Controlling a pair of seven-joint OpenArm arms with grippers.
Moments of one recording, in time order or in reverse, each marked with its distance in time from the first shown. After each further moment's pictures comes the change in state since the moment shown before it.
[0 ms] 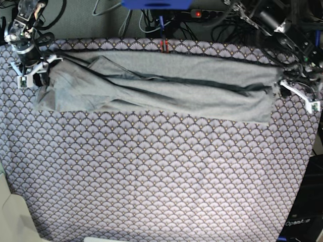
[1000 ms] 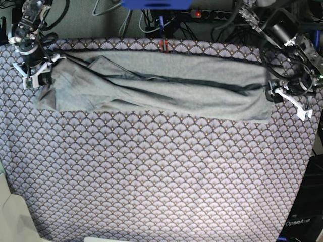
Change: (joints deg) left arm -4.1 -5.6 4.9 -12.7 -20.9 0.1 18.2; right arm 1.4 -1.9 0.2 0.0 -7.1 0.0 0.2
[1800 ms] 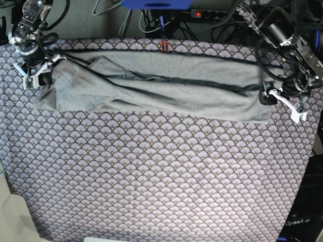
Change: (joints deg) left arm 1.5 1.3 3.1 -1.1 -1.7 0.2 -1.1; right arm 0.0 -0.2 0.0 0.0 0.0 0.0 0.1
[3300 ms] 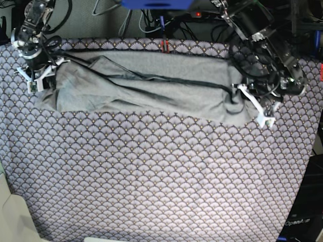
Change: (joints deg) left arm 2.7 10.6 12.3 21.0 2.3 0.1 13.3; right arm 1.1 0.0 -2.2 0.0 -0.2 0.0 0.0
